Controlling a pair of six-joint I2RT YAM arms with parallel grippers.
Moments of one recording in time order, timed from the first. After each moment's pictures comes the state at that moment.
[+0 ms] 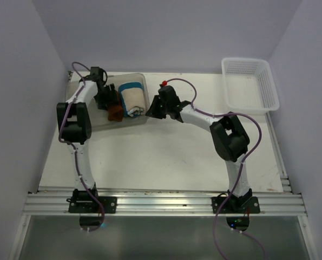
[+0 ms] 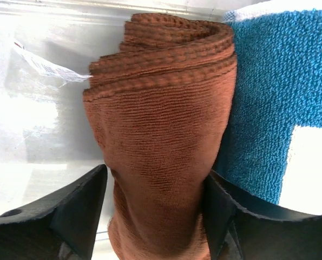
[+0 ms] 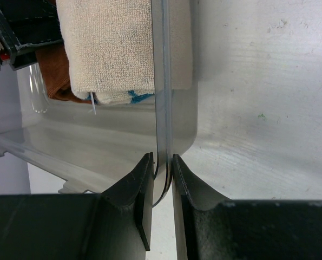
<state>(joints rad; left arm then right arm) 0.02 2.26 1.87 -0.78 0.14 -0.33 0.65 2.09 1.54 -0.12 -0.12 0.80</state>
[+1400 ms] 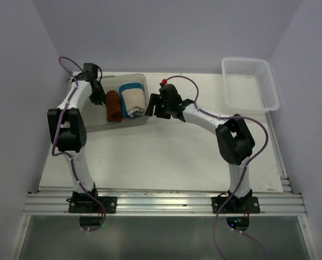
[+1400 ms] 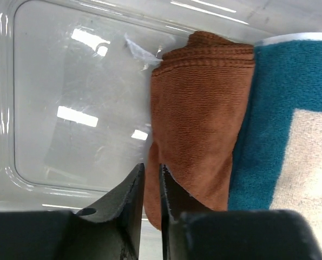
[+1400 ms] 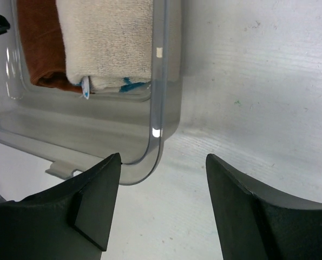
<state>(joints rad) 0.02 2.06 1.77 -0.77 -0.06 -0.40 0.65 2.03 1.53 -0.21 -0.07 0.70</state>
